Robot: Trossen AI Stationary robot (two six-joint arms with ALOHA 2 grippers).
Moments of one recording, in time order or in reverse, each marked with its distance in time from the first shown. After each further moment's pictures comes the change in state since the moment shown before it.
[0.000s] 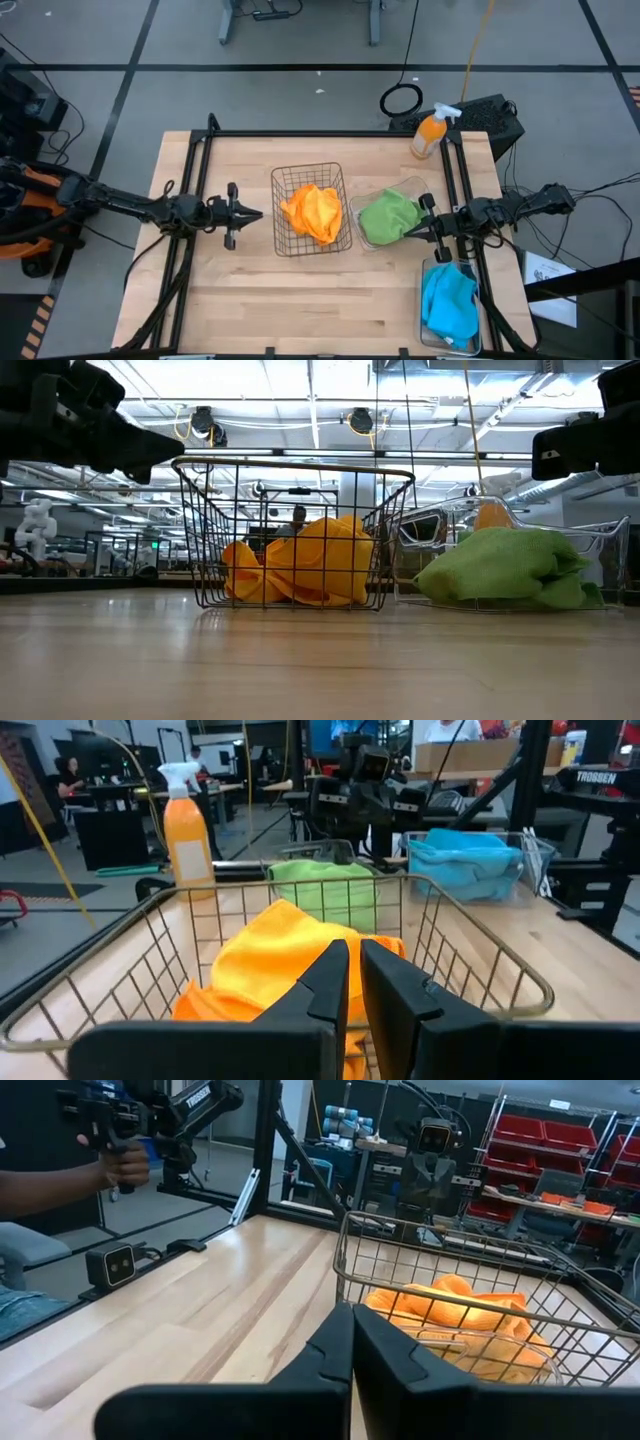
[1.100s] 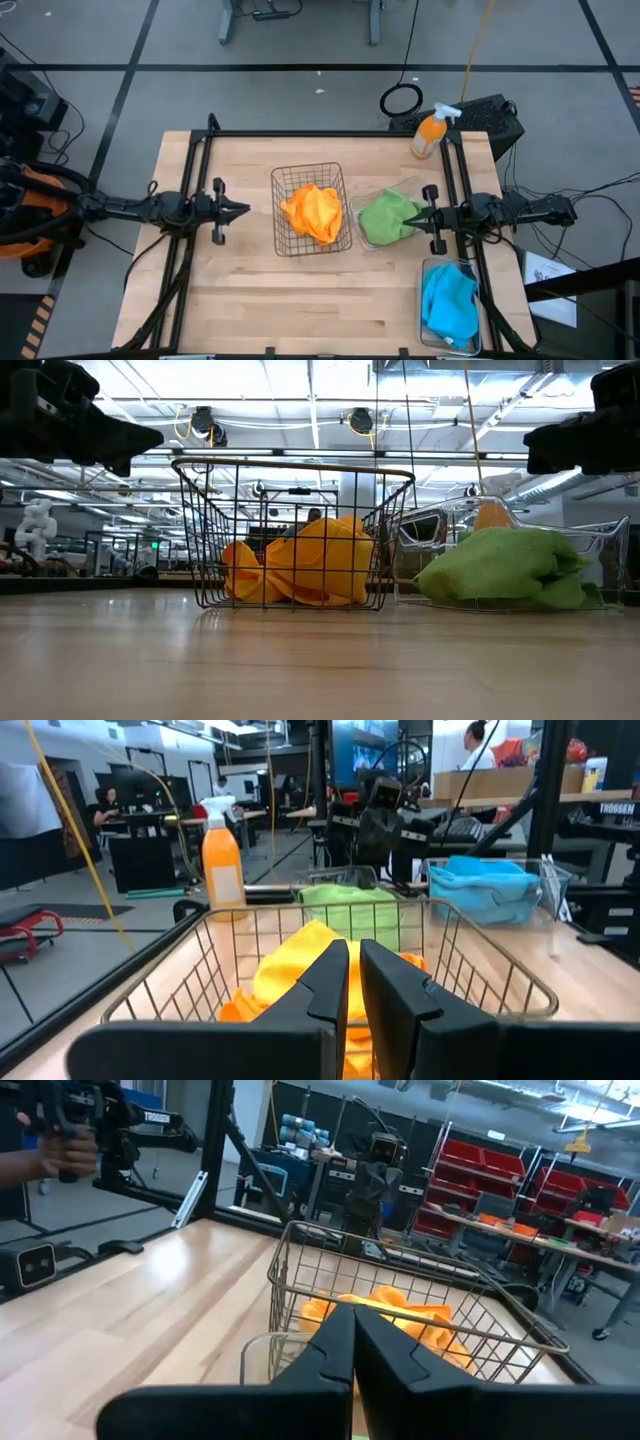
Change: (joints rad) left arm 0.000 -0.505 -0.001 -0.441 -0.055 0.029; right arm -0.135 -0.053 0.000 -0.004 -0.021 -0.098
